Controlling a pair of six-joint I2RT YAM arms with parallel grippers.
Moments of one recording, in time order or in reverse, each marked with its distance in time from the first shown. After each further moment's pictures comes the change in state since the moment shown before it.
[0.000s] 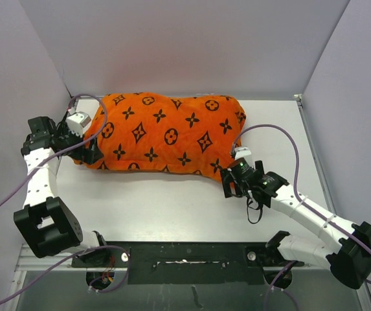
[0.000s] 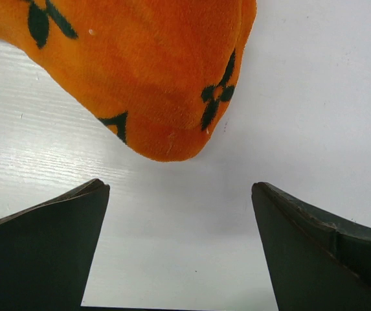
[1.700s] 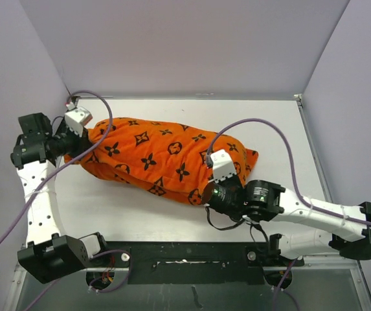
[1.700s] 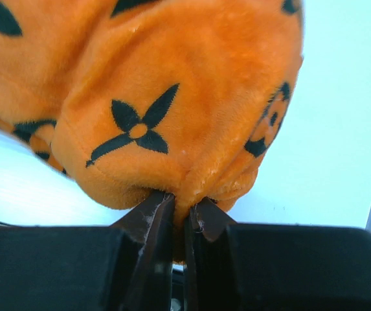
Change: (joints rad) left arm -0.050 -0.205 0.089 -0.174 0.019 0.061; right arm 0.587 0.083 0.397 -0.394 0.381 0.252
